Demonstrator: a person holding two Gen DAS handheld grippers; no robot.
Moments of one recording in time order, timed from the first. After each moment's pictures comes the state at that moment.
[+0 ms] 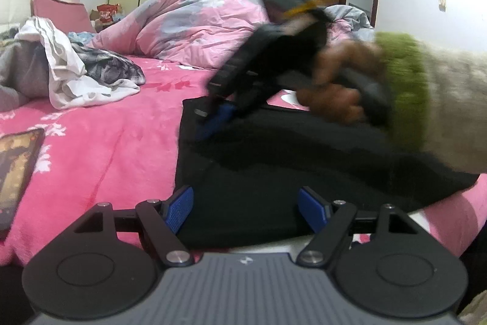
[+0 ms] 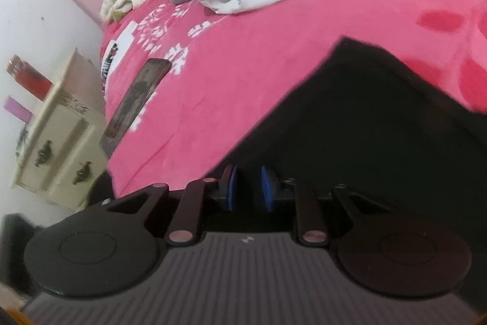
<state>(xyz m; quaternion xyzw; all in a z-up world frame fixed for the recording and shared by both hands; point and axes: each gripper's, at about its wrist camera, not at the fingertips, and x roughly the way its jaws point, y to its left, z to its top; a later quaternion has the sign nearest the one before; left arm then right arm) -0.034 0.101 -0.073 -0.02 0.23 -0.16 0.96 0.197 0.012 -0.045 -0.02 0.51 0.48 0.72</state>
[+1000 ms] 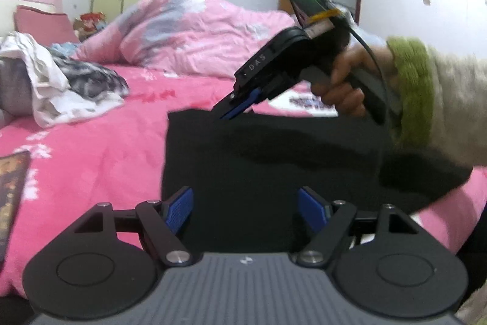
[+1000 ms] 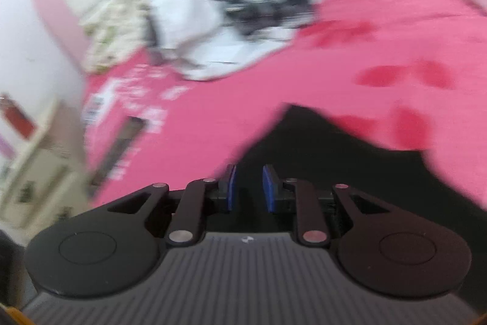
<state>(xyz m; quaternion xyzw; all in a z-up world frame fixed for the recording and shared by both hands) -0.019 0.097 -0.068 0.00 0.23 -0.20 0.95 0.204 -0.046 -0.013 0.01 0.43 0.41 0.80</state>
